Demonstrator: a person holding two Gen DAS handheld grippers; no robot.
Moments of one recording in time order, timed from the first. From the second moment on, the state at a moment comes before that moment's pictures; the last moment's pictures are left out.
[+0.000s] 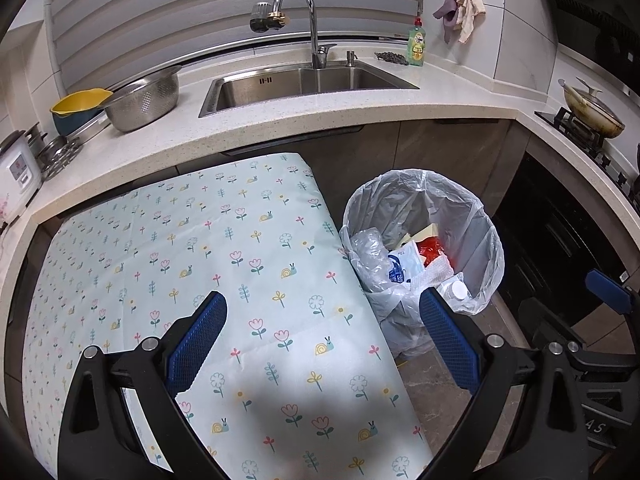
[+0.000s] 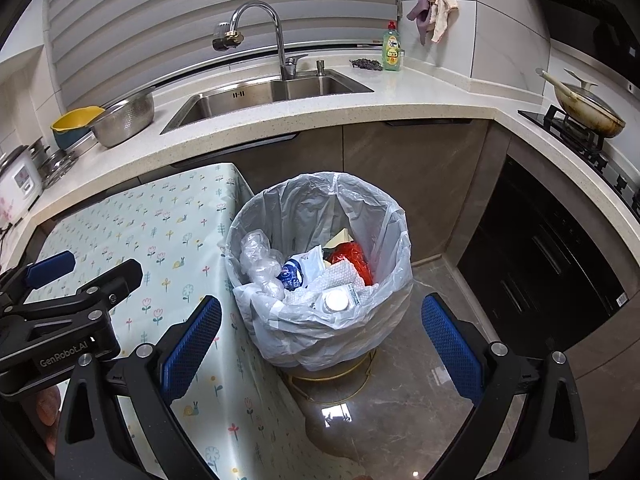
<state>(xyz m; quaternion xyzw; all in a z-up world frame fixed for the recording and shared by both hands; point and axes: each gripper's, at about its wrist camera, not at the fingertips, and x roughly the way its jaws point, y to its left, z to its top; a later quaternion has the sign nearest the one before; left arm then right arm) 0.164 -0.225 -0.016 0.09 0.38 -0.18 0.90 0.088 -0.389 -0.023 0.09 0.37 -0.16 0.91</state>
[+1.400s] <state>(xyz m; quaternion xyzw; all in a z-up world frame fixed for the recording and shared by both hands) 0.156 -0.202 -0.019 0.09 0.39 -0.15 0.90 0.088 -0.367 -0.027 0.07 0.38 -0.14 0.91</state>
